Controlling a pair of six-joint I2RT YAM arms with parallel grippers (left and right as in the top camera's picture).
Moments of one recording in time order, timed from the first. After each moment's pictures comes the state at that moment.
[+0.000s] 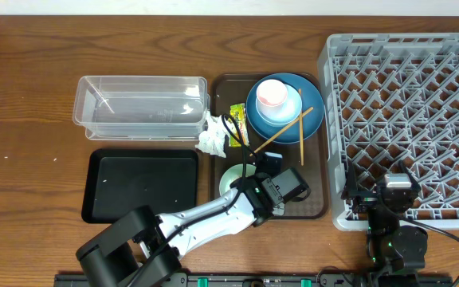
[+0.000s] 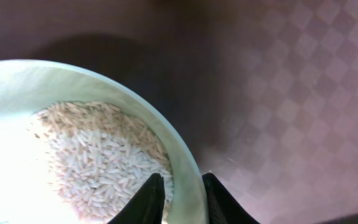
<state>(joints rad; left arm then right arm) -1.03 1.71 0.96 -0.47 -0.22 -0.83 0.07 0.02 0.01 -0.06 0.07 -0.05</state>
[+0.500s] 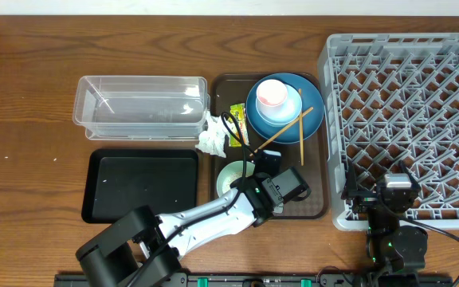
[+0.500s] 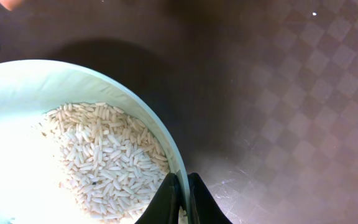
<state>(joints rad) -1.03 1.71 0.96 -0.48 -0.27 -0.83 0.07 0.02 0.01 -0.06 0.07 -0.05</state>
